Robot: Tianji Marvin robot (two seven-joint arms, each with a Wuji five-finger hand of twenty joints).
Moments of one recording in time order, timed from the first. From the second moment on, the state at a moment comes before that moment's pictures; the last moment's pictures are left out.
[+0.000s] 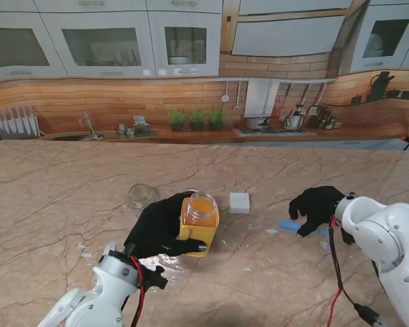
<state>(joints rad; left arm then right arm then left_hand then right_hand) 1.88 -1.15 -1.14 -2.08 0.47 -0.07 0.21 -1.57 -0.98 1.53 -1.76 -1.12 -0.32 0.60 0.60 -1.01 0.81 -0.23 0.65 0.17 1.01 0.36 1.07 0.21 0.44 0.62 1.28 -0.15 1.46 0.69 1.13 -0.14 1.84 0.67 0.34 -0.68 0.75 -0.05 0.64 -0.18 0.64 0.57 0.81 -0.09 0.57 0.32 1.00 -0.04 0.33 0.50 0.65 0.01 0.99 0.19</state>
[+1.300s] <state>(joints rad) 1.87 -1.15 -1.15 -2.08 0.47 -0.07 0.21 -1.54 -0.98 1.45 -1.55 -1.19 -0.19 0.43 0.60 -1.01 0.81 -0.23 0.65 0.17 1.01 0.36 1.07 0.21 0.44 0.62 1.28 -0.15 1.46 0.69 1.13 -0.14 1.84 0.67 0.42 -0.69 0.66 -0.05 0.79 -0.33 0.84 0.54 0.99 -0.16 0.62 0.34 1.11 -0.08 0.39 0.53 0.66 0.01 1.05 0.18</state>
